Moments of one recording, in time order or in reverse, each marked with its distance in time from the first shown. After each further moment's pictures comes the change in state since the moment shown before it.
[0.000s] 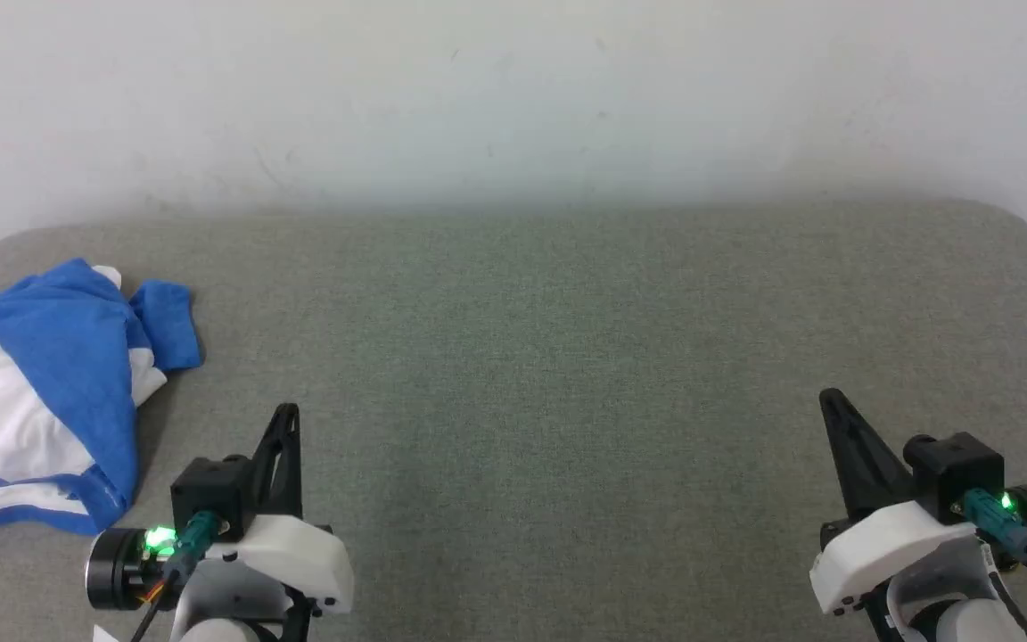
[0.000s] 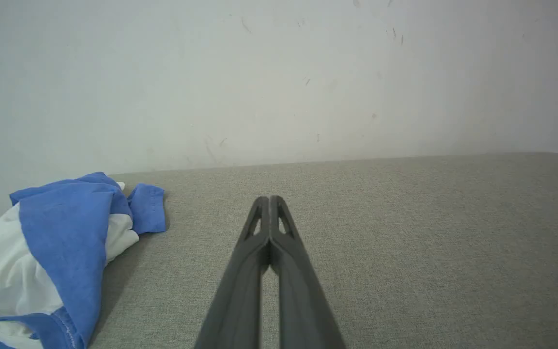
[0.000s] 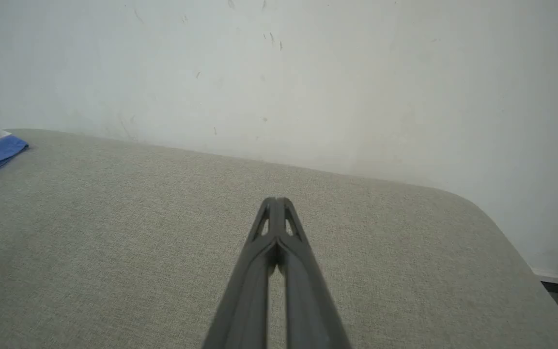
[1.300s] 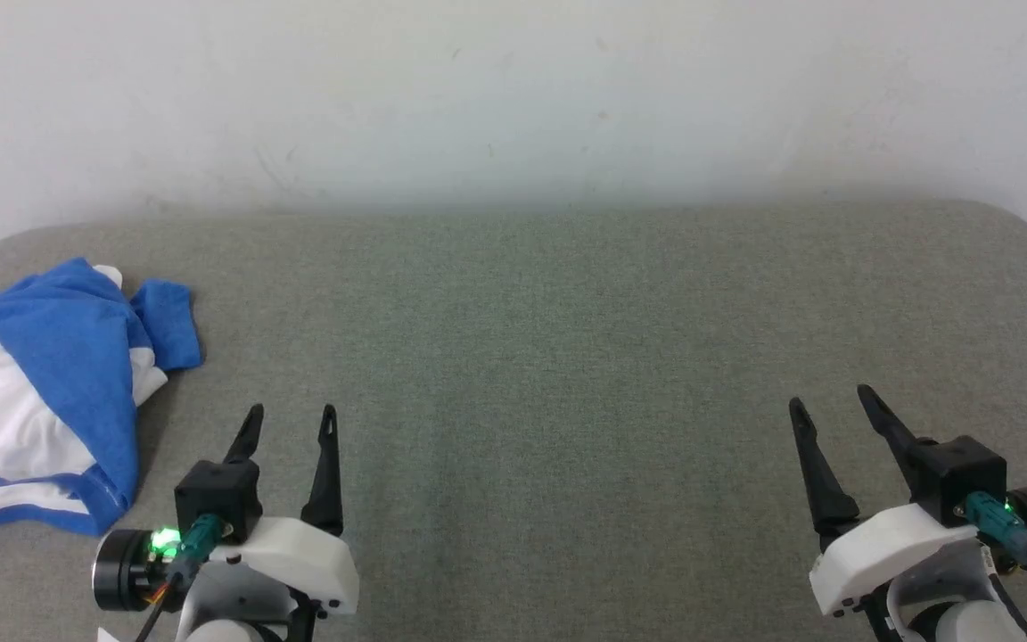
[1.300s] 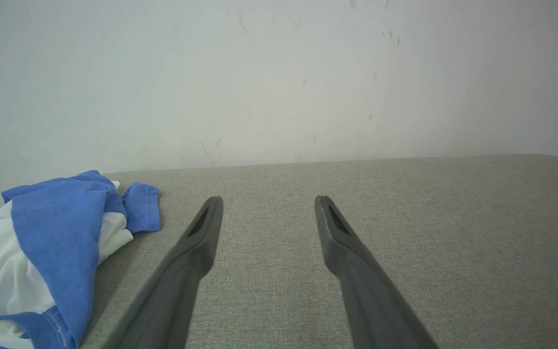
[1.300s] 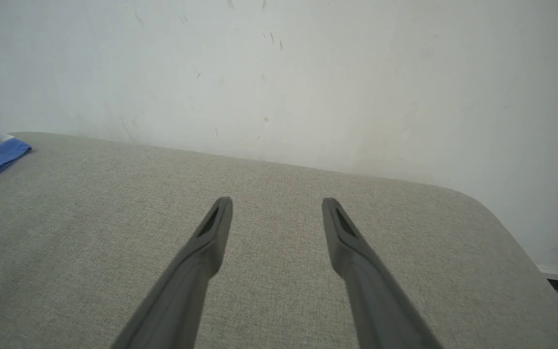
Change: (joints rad) left arm 0.000 0.000 -0.010 0.009 -0.014 0.002 -0.012; right arm 0.000 -0.001 0.000 0.012 0.015 0.000 -0.012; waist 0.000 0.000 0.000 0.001
